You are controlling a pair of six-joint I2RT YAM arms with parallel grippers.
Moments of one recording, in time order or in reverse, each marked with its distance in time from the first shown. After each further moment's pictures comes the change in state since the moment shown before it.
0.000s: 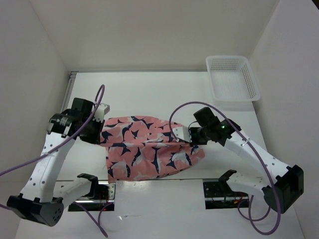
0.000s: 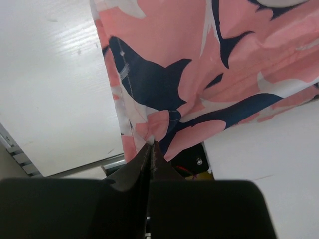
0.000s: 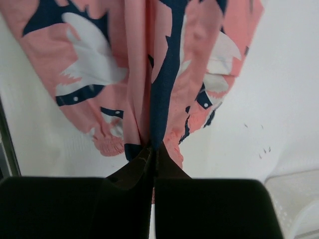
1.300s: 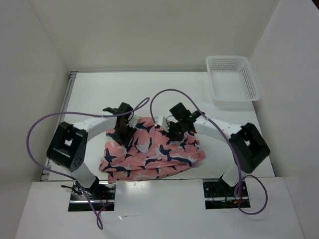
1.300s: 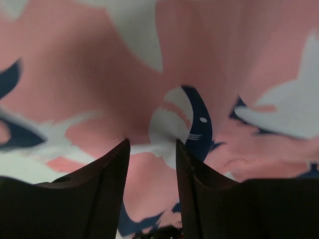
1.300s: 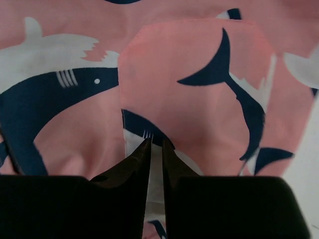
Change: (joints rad) left arm -0.232 0.550 -0.241 0.524 0.002 0.002; right arm 0.103 0.475 0.060 0.377 -0.095 0.358
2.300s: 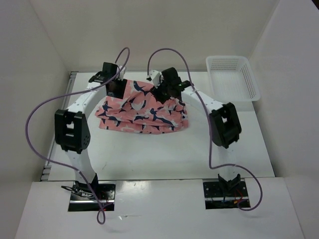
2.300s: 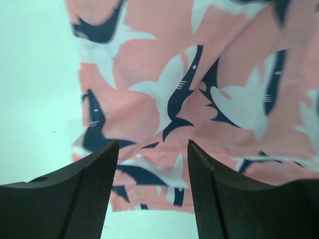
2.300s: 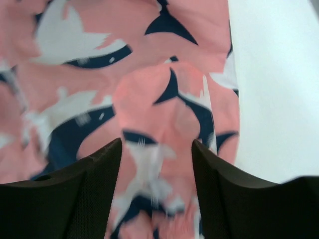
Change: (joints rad) left arm 0.241 0.352 0.642 0.163 -0.171 0.000; right arm -0.123 0.552 0.778 0.111 0.205 0.273
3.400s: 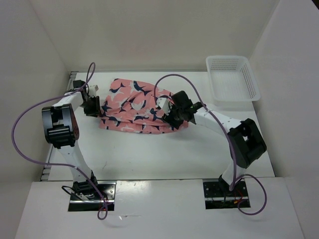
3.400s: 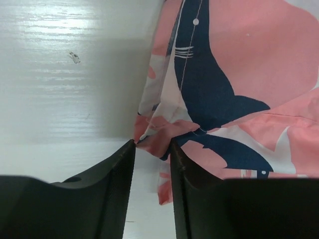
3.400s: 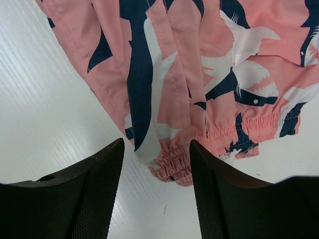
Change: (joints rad) left arm 0.380 0.018 -0.254 0.033 0.321 -0.002; right arm 0.053 -0.460 -0.630 -0.003 0.006 -0.155
